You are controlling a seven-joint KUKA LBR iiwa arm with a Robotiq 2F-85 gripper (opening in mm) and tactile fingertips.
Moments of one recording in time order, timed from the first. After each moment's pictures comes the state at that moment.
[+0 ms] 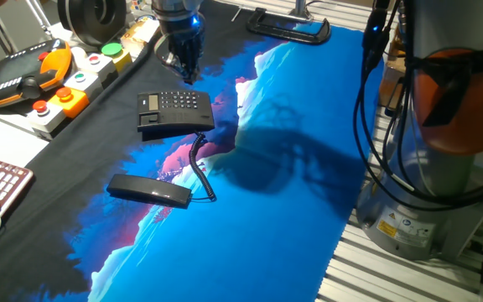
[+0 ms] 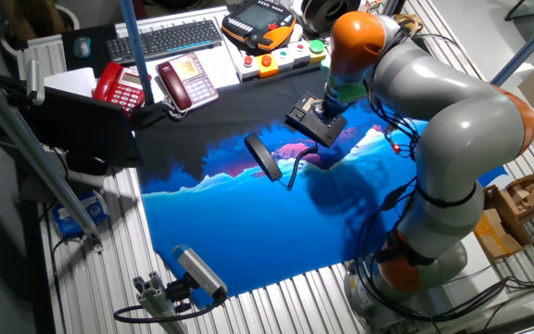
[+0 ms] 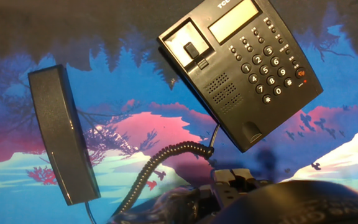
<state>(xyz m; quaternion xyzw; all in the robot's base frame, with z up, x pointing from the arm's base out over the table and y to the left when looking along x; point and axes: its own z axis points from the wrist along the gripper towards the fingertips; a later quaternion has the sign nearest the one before) 0.519 0.003 0.222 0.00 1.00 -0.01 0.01</state>
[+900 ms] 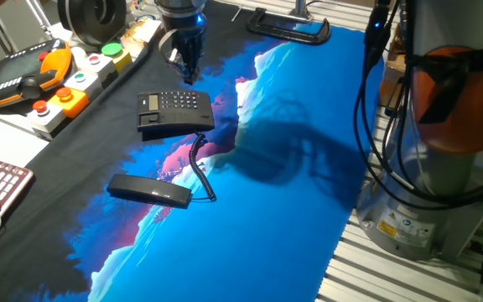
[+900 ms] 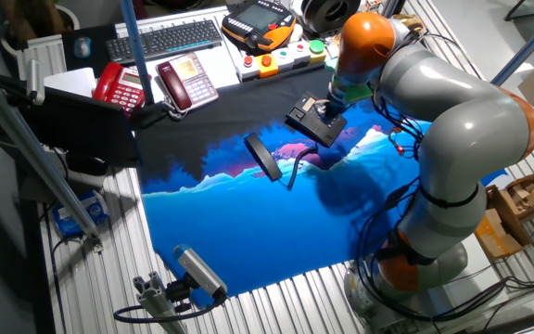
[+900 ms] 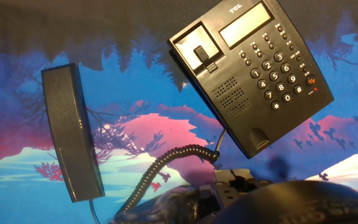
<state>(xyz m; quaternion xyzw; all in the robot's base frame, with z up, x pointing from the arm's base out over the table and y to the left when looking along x) 0.521 0.001 0.220 -0.02 1.00 0.01 0.02</state>
